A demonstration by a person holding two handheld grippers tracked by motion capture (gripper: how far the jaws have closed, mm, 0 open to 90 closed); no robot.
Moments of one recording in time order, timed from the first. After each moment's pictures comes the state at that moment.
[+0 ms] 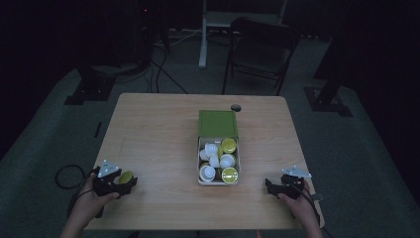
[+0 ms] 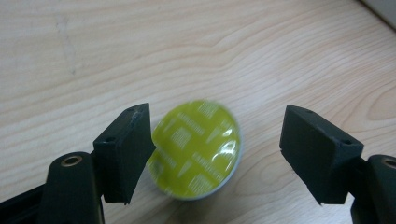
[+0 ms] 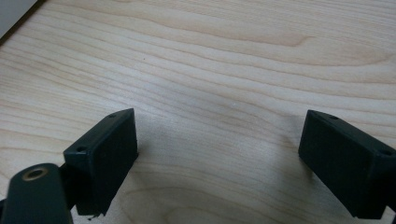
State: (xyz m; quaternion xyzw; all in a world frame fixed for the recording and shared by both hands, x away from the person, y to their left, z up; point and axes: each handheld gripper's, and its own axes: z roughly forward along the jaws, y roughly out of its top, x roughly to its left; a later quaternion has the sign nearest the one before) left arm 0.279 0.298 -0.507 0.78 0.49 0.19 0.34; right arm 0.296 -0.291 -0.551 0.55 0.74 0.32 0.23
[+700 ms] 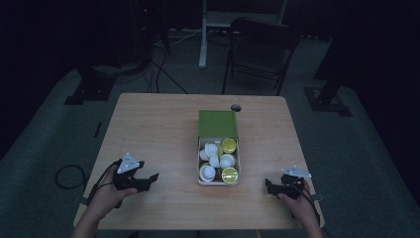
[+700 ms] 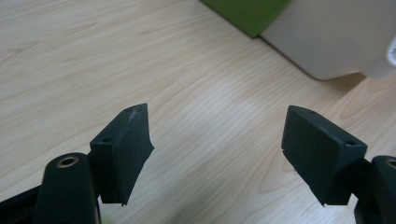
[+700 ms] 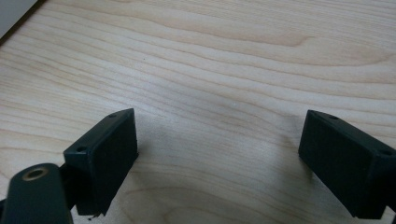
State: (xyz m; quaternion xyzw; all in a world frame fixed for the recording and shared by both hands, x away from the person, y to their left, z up) left arm 0.294 0.239 -0.489 0.81 0.39 0.18 0.40; right arm 0.296 -0.291 -0.551 0.55 0.74 0.32 0.23
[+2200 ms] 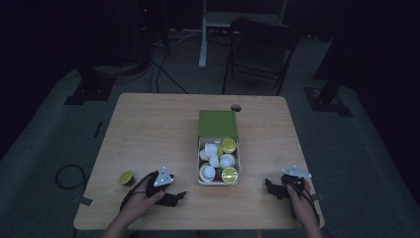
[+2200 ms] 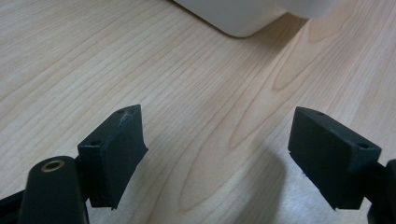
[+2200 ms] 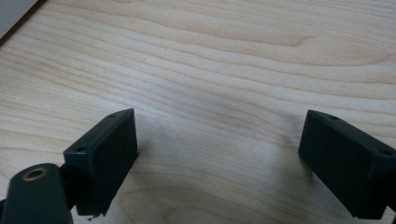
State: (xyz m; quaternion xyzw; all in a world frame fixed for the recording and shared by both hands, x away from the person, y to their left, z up) left arm 0.290 0.164 -0.544 0.87 0.30 0.13 0.38; right arm 0.296 -0.291 -0.551 0.55 0.73 0.32 0.23
